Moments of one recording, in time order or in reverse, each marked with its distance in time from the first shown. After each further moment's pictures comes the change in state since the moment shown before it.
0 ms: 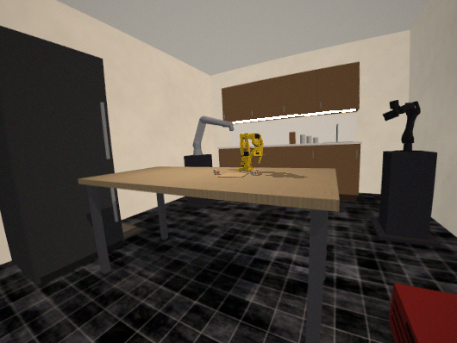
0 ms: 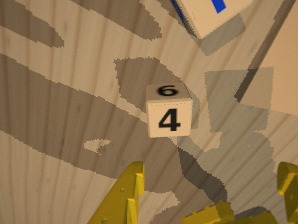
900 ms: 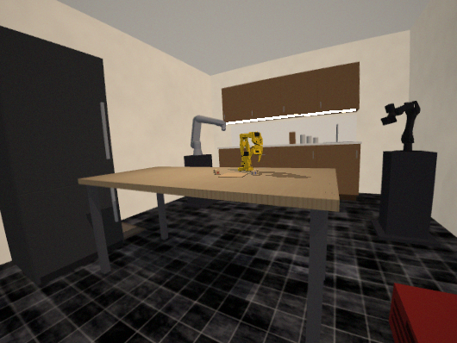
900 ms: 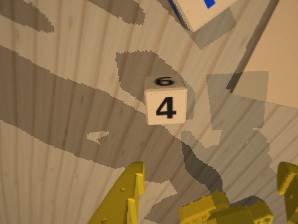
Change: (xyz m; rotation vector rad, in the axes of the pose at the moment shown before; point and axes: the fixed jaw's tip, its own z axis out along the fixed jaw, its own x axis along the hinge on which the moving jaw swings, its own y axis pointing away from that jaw) arm 0.002 -0.001 -0.011 0.000 0.000 0.000
